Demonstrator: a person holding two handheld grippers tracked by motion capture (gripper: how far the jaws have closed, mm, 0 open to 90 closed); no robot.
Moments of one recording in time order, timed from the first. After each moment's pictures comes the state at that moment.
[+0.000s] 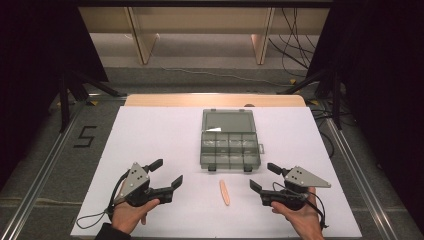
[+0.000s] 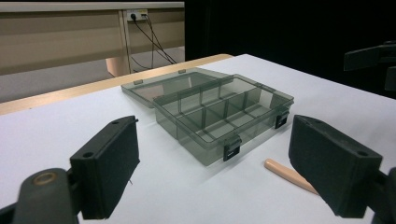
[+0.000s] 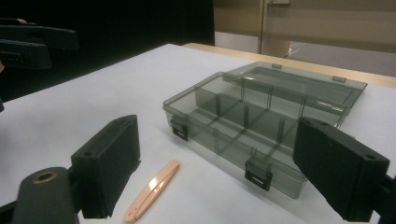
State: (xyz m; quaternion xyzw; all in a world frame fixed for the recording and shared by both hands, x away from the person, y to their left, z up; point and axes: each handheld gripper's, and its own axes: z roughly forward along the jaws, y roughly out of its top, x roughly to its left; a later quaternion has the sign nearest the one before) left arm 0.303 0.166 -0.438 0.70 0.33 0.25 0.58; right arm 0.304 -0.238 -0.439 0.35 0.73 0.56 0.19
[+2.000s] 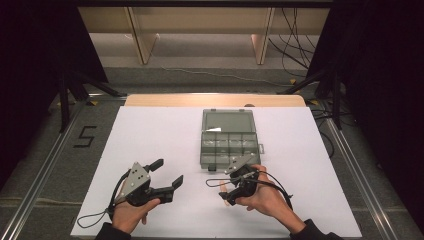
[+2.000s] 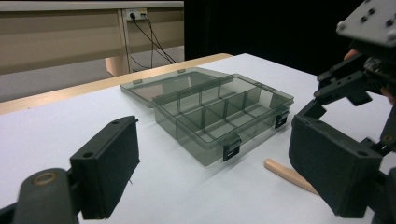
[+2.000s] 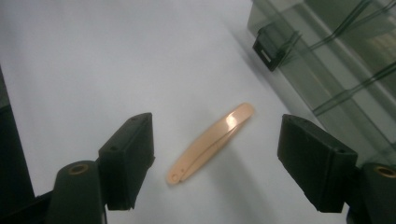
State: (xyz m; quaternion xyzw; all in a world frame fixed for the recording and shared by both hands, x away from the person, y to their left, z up) left arm 0.304 0.165 -0.438 0.70 0.33 0.25 0.58; right arm 0.350 -0.135 -0.436 0.25 0.92 0.29 0.07
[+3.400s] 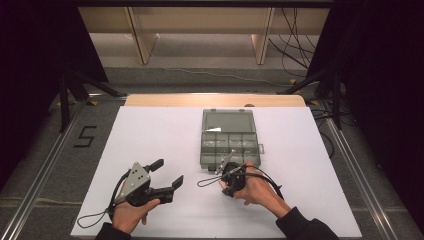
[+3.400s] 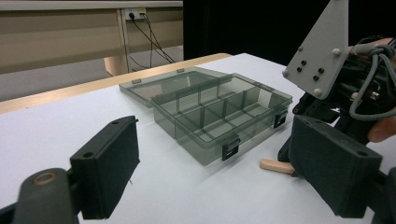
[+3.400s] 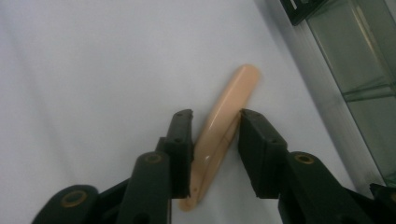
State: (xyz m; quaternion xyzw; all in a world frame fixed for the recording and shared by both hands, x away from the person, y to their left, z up) left arm 0.303 0.164 -0.438 0.70 0.33 0.25 0.58; right arm 0.379 -0.115 -0.461 0.22 0.96 0.16 0.03
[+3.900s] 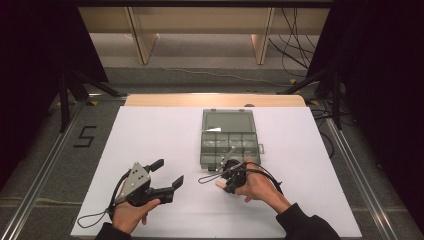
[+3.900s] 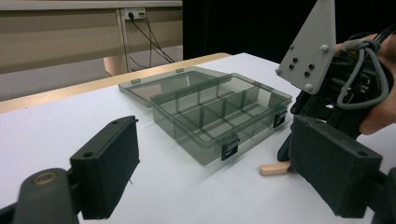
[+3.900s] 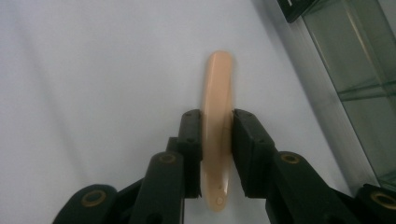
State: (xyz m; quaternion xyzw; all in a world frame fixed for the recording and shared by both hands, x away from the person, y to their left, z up) left arm 0.303 0.164 -0.439 0.70 0.33 0.25 0.58; right arm 0.388 -0.117 -0.460 0.22 0.96 0.15 0.02
